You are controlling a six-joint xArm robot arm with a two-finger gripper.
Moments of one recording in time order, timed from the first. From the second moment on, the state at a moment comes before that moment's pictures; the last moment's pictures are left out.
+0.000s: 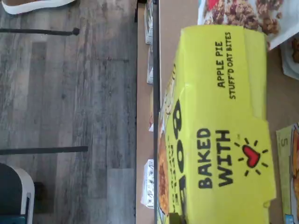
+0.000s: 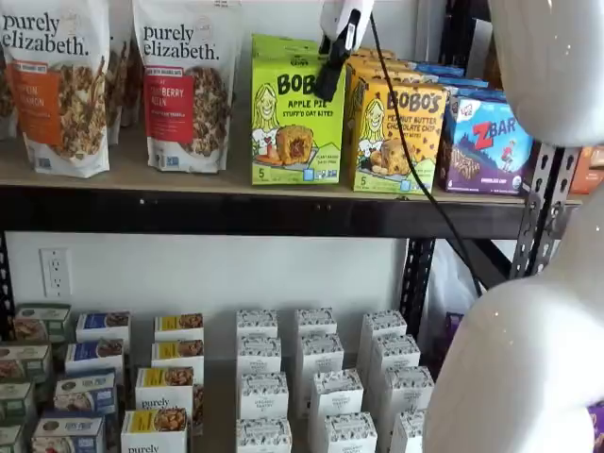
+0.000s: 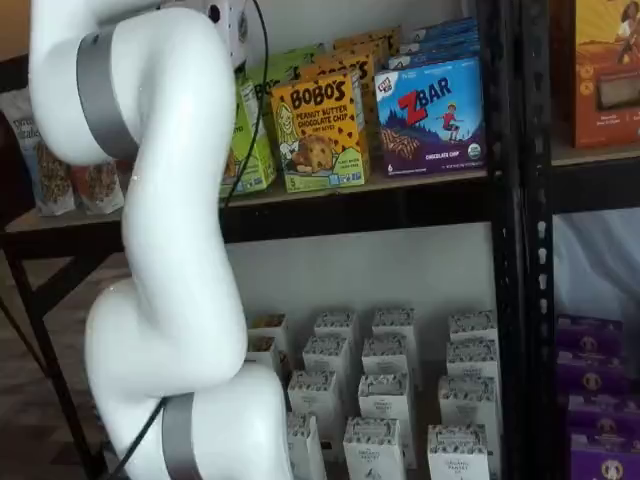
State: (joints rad) arm 0.20 -0.15 -1.62 0.25 1.63 -1.32
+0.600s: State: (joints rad) arm 0.18 -0.24 -1.57 0.27 1.66 -1.33
